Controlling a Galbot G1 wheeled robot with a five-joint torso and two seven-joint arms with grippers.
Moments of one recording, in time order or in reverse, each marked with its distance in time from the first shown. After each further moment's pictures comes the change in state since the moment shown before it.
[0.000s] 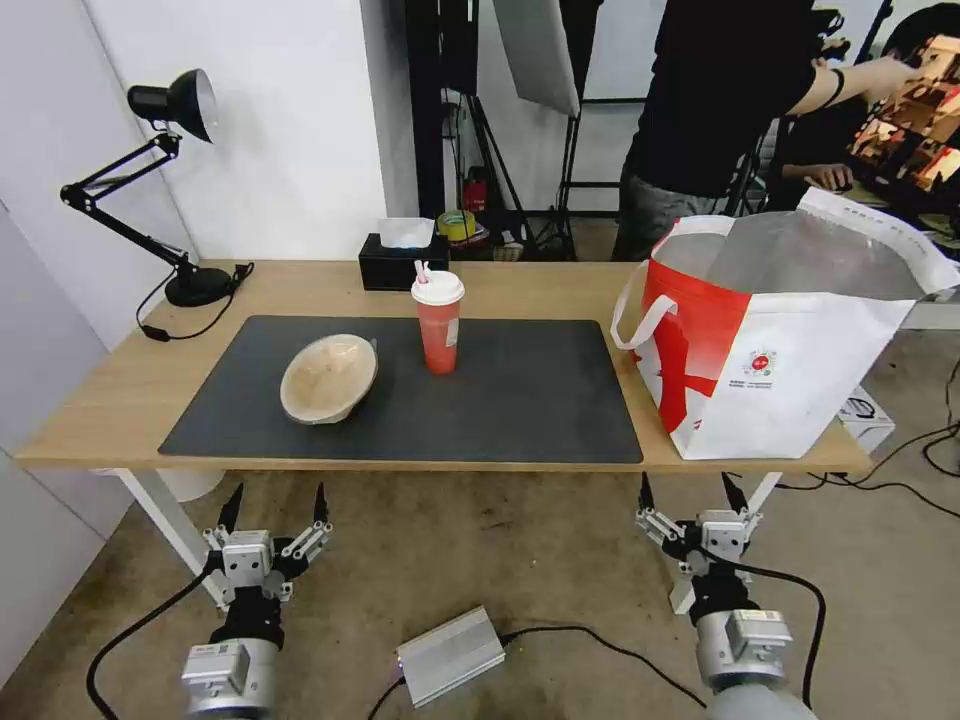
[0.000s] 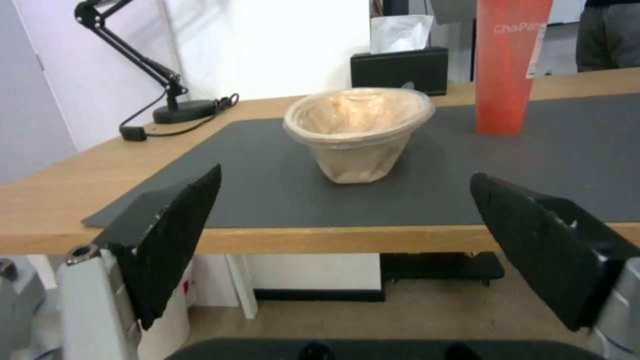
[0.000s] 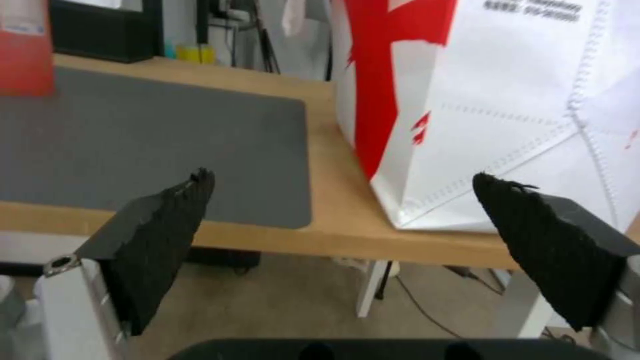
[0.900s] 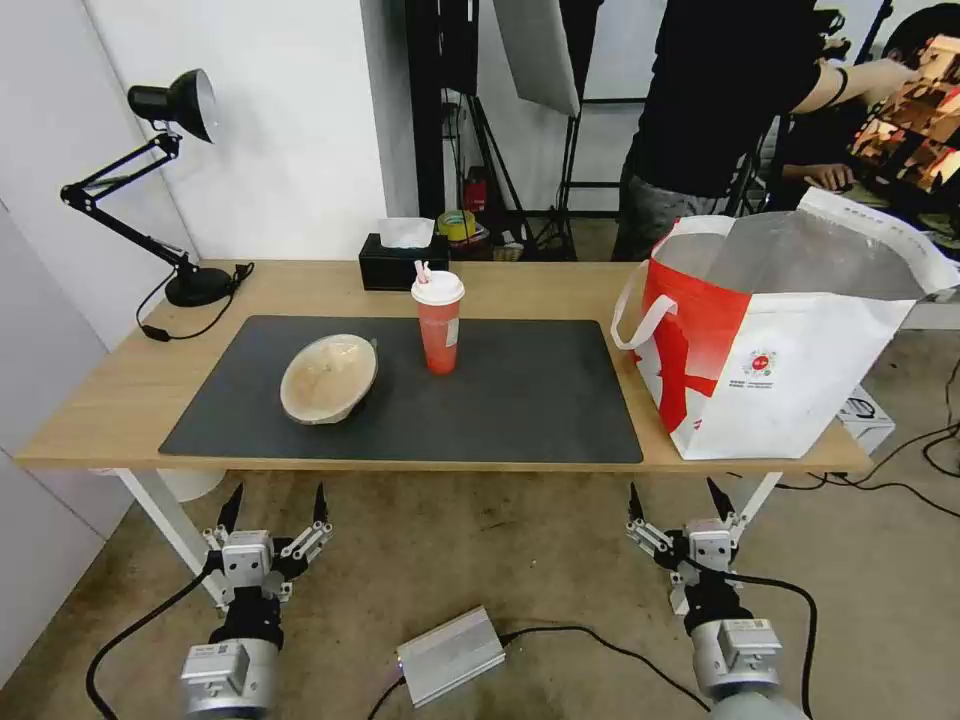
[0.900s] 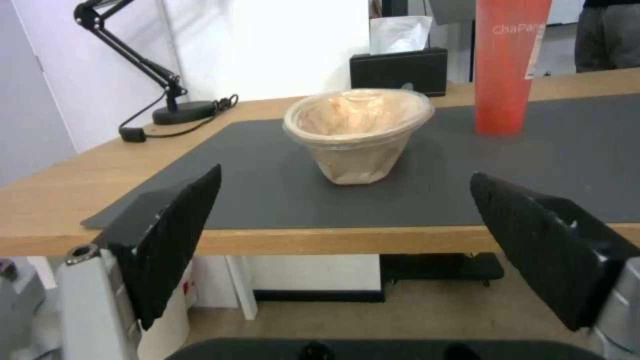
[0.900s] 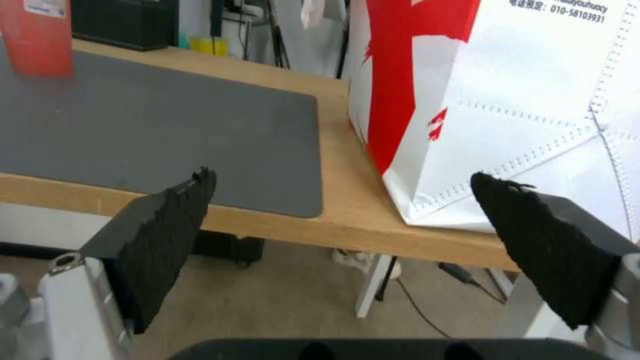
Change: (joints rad) left arm 0.001 0.004 0.000 -0.001 -0.002 -0.001 0.000; right arm -0.004 -0.032 -0.010 -0.009 -0.018 0.005 -0.003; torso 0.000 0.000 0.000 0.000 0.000
